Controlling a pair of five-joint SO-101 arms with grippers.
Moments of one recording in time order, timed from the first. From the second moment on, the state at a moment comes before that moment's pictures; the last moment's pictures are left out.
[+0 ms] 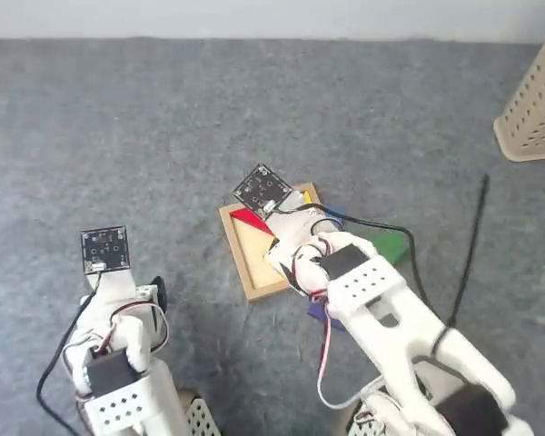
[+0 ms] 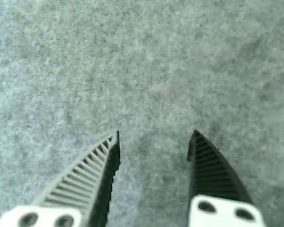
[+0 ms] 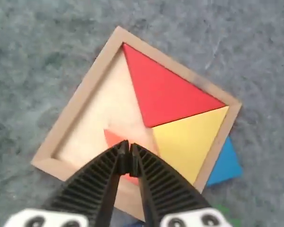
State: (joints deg) left arm -28.7 -103.8 96.8 72.2 -7.3; right arm -36.7 -21.5 53.0 33.1 16.7
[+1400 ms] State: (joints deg) left arm -28.7 -103.8 96.8 72.2 -7.3; right arm -32.4 -5.5 47.0 32.4 16.6
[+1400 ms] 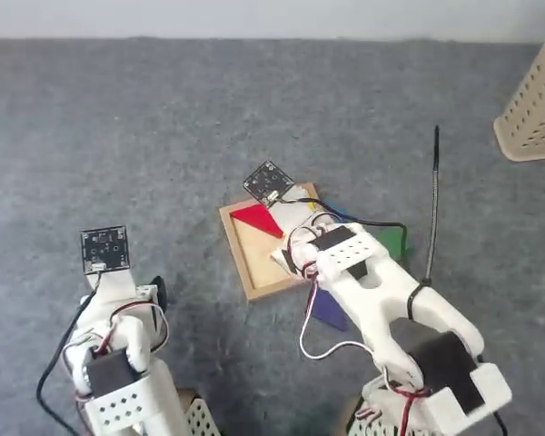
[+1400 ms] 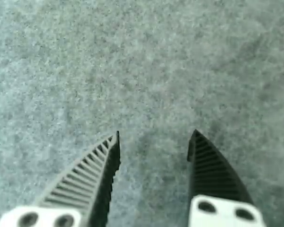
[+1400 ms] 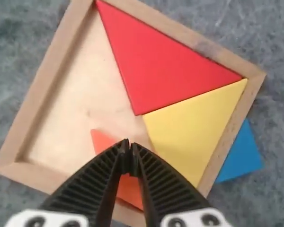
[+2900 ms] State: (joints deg) left arm -28.7 -103.8 96.8 72.2 -7.3; right arm -12.7 -19.9 46.0 52.7 16.7
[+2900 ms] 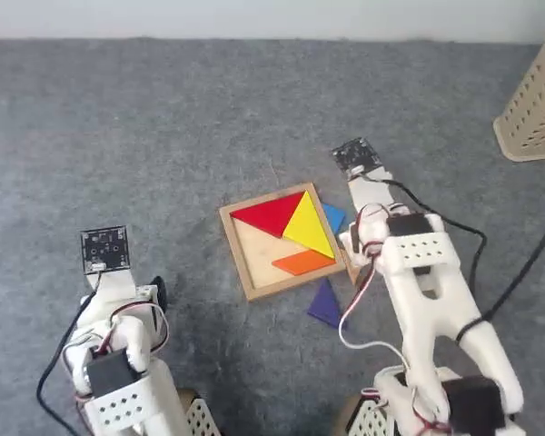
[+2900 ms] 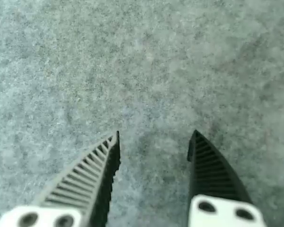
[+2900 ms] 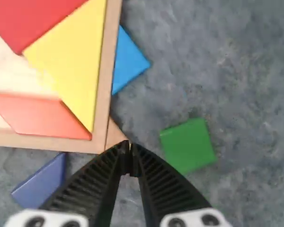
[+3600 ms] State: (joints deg) left arm -28.7 -103.8 96.8 72.2 -7.3; right arm -13.1 -2.2 32.4 65.1 16.7
